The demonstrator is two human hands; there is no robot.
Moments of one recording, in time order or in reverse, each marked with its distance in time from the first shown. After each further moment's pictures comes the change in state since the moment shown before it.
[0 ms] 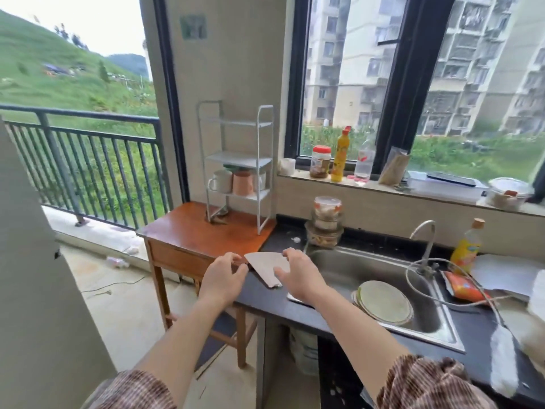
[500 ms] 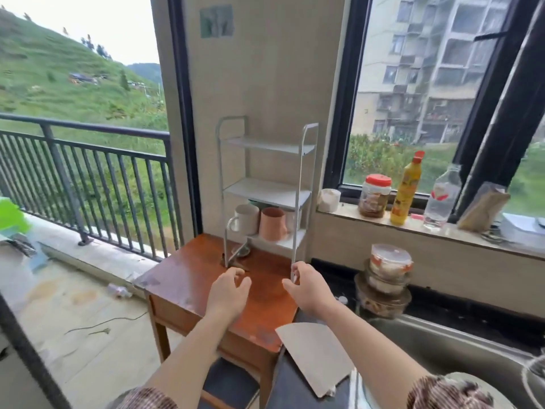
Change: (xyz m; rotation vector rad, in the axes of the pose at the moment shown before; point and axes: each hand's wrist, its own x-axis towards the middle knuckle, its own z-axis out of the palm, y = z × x) left_hand 0.294 -0.083 0.004 -0.124 0.013 -0.143; right_hand 0.300 -0.041 0.062 0.086 -0.018 0.036
